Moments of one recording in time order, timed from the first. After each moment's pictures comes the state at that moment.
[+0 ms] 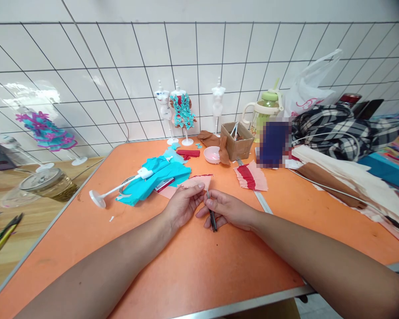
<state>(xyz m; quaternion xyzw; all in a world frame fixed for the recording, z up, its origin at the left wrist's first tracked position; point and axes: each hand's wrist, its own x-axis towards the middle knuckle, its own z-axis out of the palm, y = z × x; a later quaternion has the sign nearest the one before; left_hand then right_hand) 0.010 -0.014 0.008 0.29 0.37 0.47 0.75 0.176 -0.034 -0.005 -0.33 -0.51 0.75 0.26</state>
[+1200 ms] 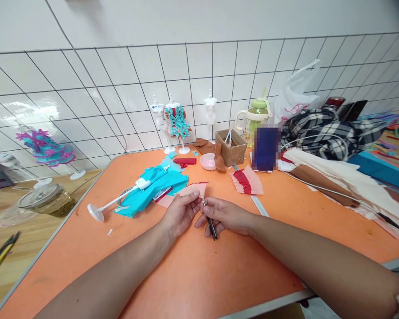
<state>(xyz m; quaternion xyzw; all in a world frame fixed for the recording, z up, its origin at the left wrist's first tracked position) 0.008 -0.012 0.011 0.27 0.38 0.47 0.75 0.176 -0.030 -0.003 -0.28 -0.51 0.77 0.26</state>
